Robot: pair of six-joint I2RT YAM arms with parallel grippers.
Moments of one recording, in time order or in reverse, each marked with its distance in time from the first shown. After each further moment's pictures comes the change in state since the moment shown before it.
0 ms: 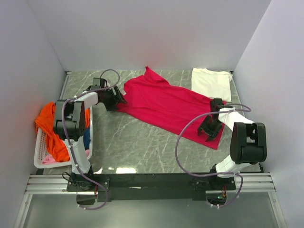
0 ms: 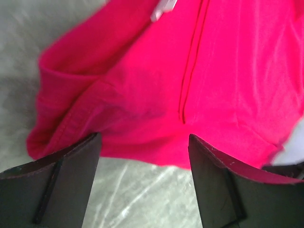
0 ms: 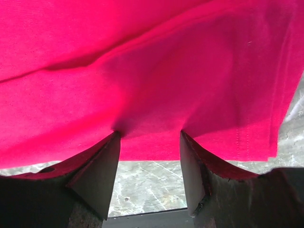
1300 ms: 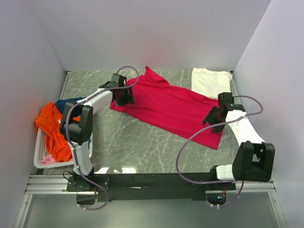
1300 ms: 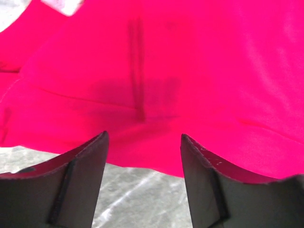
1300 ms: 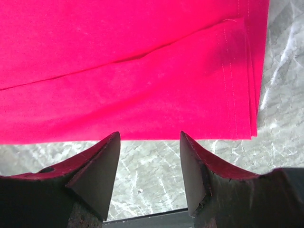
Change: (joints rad) left arm -0.231 -0.042 0.124 -0.118 -0.333 0.099; right arm -0.035 -0.208 0.063 -0.056 0.023 -0.024
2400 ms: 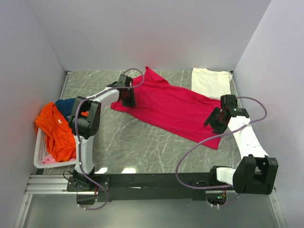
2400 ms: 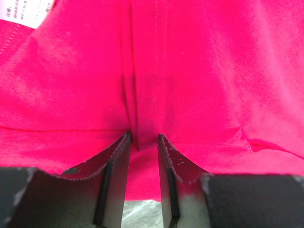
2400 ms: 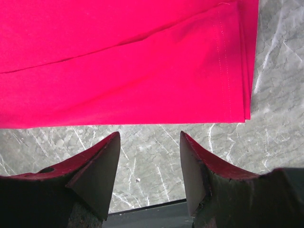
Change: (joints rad) left arm -0.042 0.158 0.114 -0.034 -0.041 -0.023; right arm 0.000 -0.146 -0.019 -0.060 -0.007 -0.012
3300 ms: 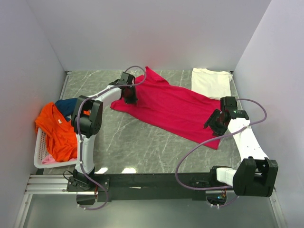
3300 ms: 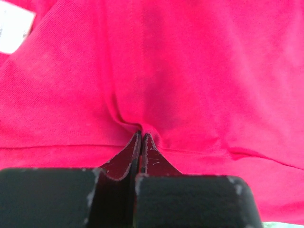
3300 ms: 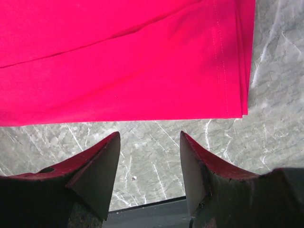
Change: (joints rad) left arm -0.014 0.036 0.068 -0.009 0.003 -0.021; right arm 0.000 -0.023 -0.031 -0.005 0.000 0.000
